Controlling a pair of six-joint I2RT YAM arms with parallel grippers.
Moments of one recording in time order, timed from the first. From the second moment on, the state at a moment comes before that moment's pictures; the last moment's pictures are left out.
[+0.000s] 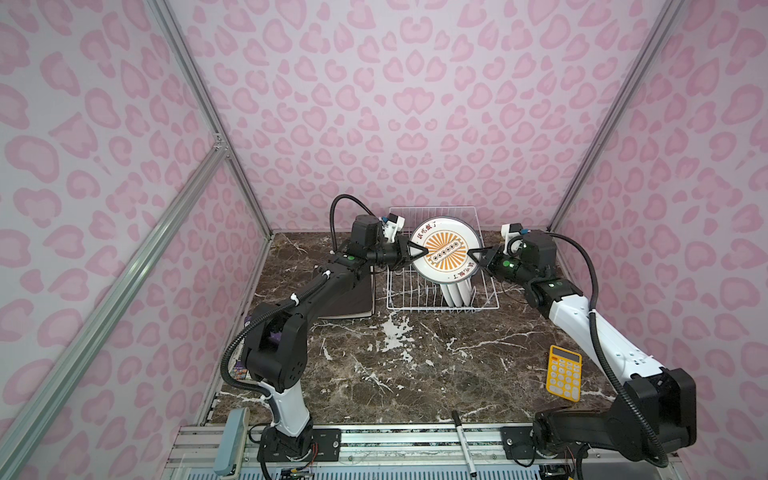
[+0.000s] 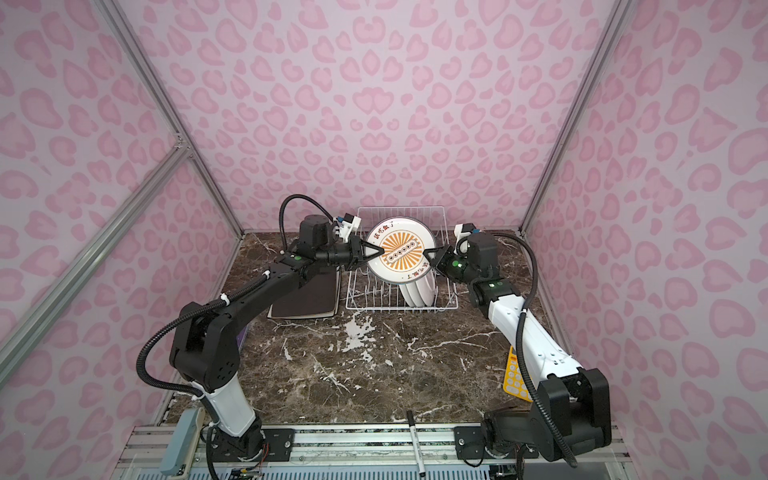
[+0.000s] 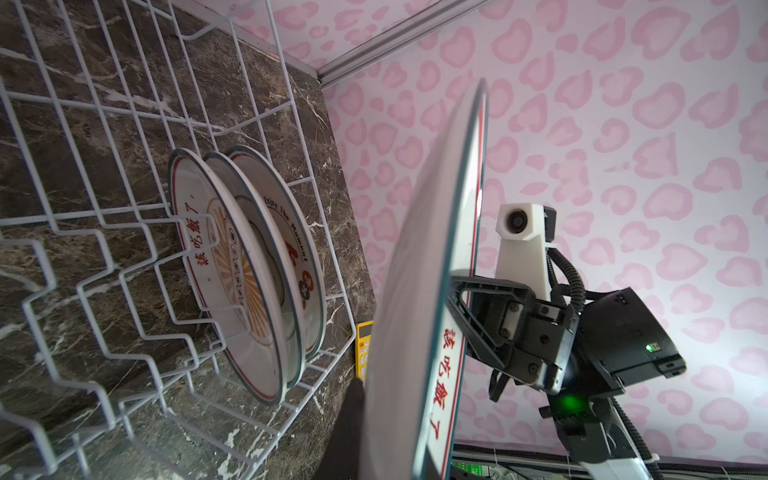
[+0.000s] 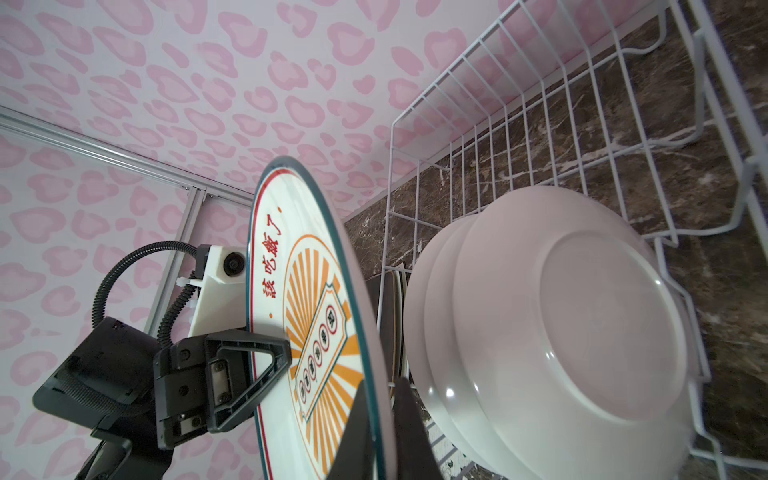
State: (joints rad) left arm -0.45 1.80 1.44 -0.03 0.81 -0.89; right arm 0.21 1.34 1.06 -0.10 -0.46 0.88
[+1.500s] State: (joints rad) left arm -0.42 1.37 1.10 -0.22 0.66 -0.76; right arm 0.45 1.05 1.01 -0.25 -0.21 -0.02
